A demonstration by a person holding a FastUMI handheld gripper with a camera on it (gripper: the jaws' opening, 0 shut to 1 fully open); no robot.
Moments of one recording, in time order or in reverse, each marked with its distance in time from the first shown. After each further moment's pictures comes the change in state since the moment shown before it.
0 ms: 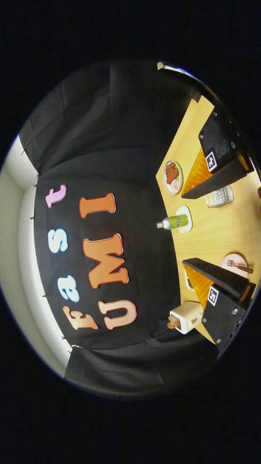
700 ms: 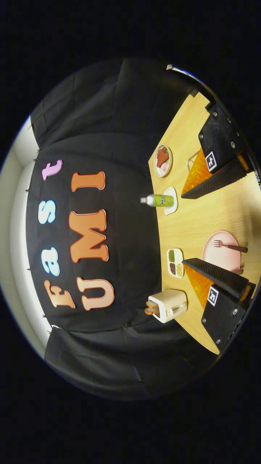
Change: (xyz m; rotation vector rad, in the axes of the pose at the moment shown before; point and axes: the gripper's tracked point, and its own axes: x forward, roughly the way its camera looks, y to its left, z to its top) arm -0.017 0.098 -0.048 -0.125 0.066 0.093
